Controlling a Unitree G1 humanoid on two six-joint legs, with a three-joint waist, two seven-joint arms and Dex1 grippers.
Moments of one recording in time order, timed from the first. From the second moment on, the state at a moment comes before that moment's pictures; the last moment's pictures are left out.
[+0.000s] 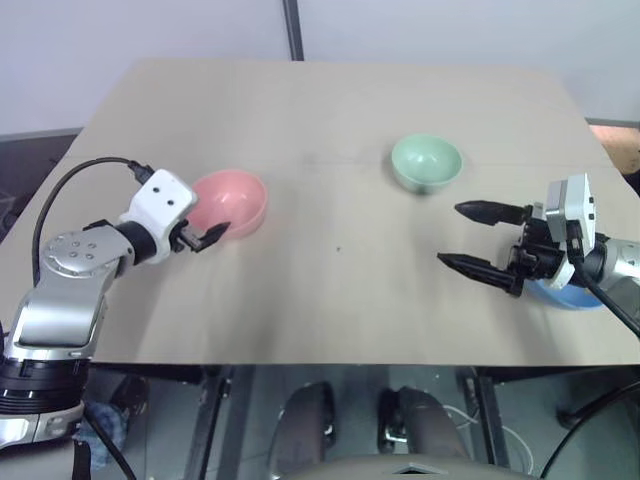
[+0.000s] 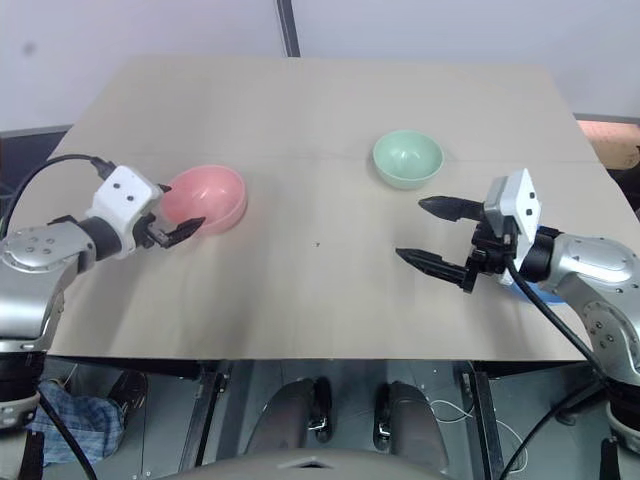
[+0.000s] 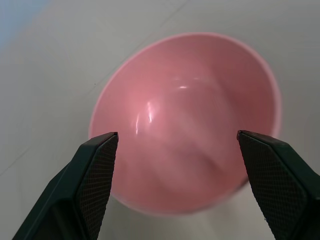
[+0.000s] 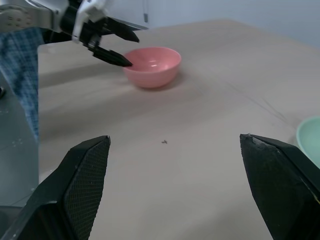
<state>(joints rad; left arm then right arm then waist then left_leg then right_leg) -0.26 0.93 0.13 -0.14 -0.15 0.47 -0.70 -0.23 -0.78 -0.20 -0.55 0.75 0.63 0.91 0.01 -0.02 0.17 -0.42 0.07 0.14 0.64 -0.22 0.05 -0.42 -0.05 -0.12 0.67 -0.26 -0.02</state>
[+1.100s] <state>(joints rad) -0.45 0.85 0.05 -0.03 -0.12 0.37 -0.73 -0.18 -0.78 -0.20 -0.53 0.72 0.60 0.89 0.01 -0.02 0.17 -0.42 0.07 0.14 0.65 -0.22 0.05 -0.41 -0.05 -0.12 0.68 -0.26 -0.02</state>
